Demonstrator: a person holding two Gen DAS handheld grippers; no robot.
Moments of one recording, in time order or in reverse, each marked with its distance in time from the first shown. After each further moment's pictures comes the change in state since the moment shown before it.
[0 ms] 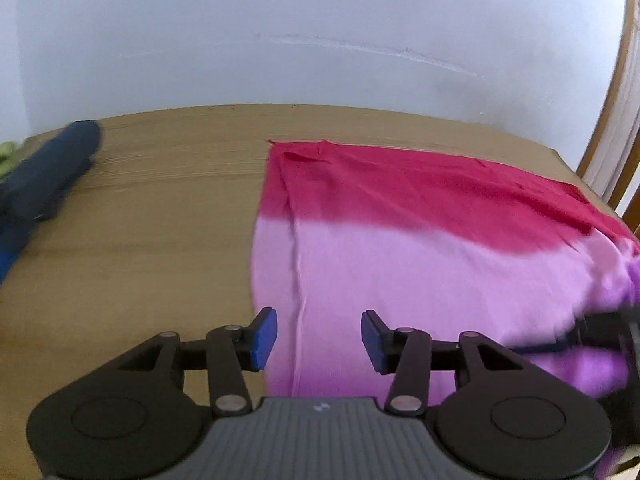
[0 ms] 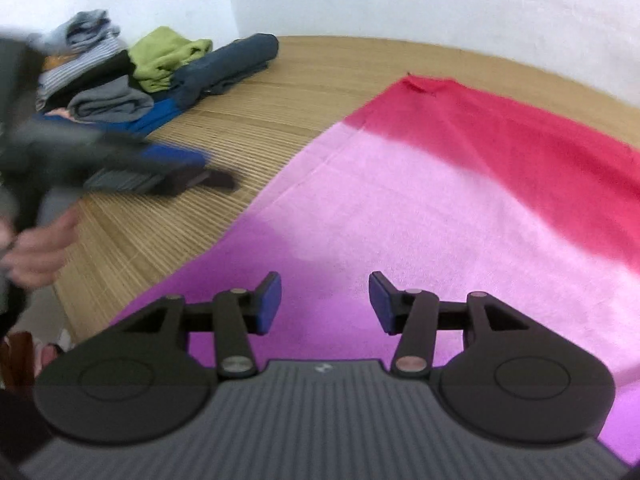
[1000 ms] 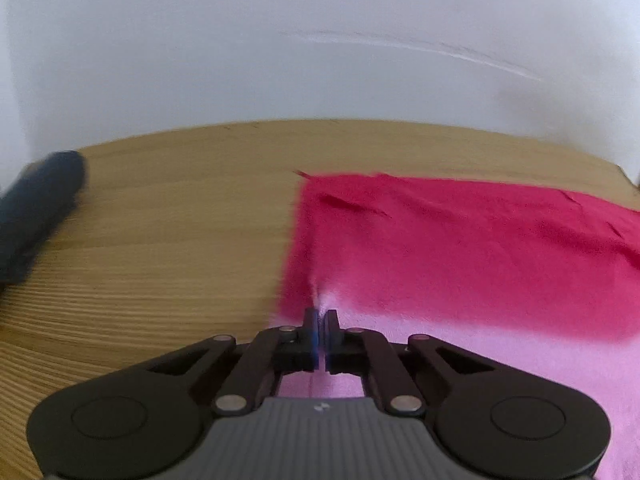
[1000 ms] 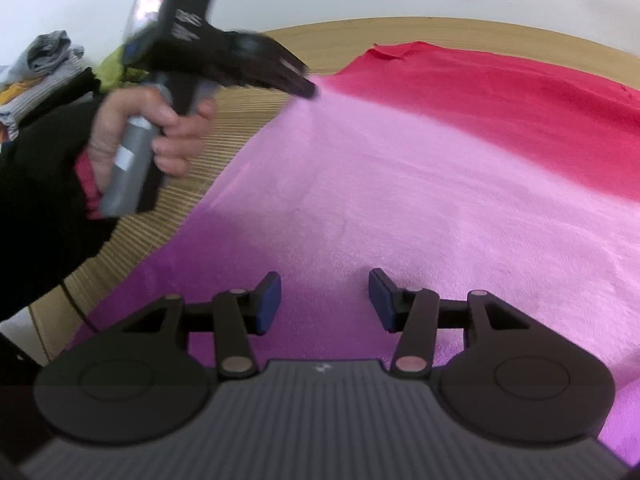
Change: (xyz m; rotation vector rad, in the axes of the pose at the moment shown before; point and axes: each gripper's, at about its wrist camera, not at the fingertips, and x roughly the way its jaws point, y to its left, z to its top) left arm 0.108 0.029 0.058 0.018 -0.064 0.168; right arm 0.029 -0.023 -0.020 0.107 -0.013 -0.035
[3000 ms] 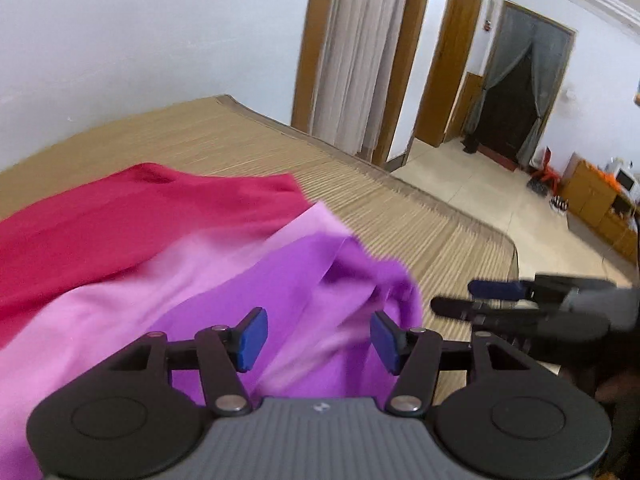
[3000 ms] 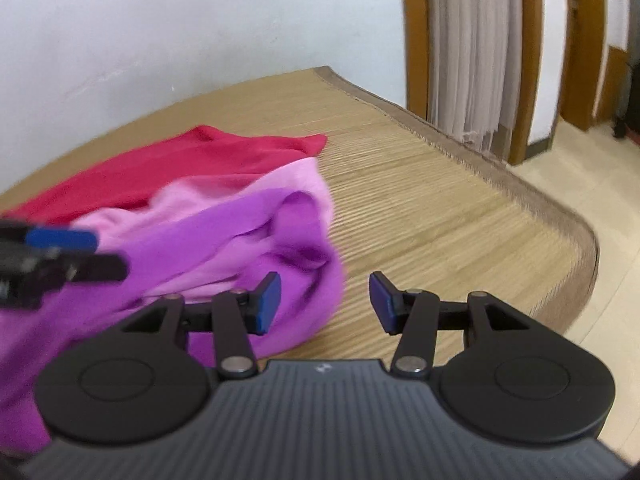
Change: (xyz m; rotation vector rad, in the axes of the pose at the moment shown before) left arm -0.151 -0.639 -0.073 0.401 0.081 -0.712; right arm -0.396 -0.417 -0.184 0.481 -0.237 -0.683
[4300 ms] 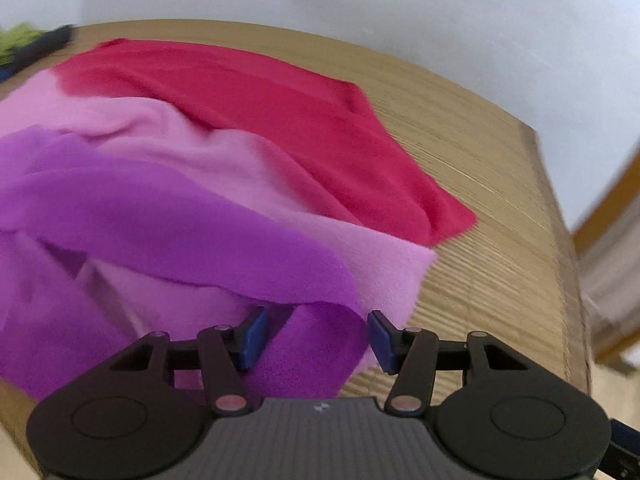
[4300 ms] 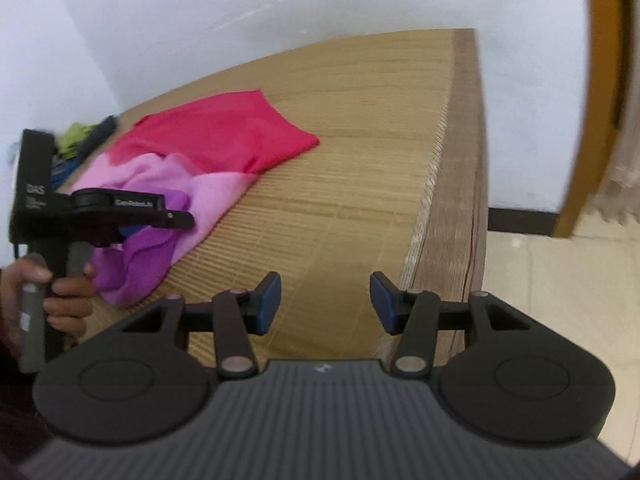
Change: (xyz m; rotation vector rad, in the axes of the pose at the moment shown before) left arm 0.166 -0.096 0.058 -0.968 -0.074 0.919; right arm 0.169 -0.243 0.154 -0.401 0.236 0.769
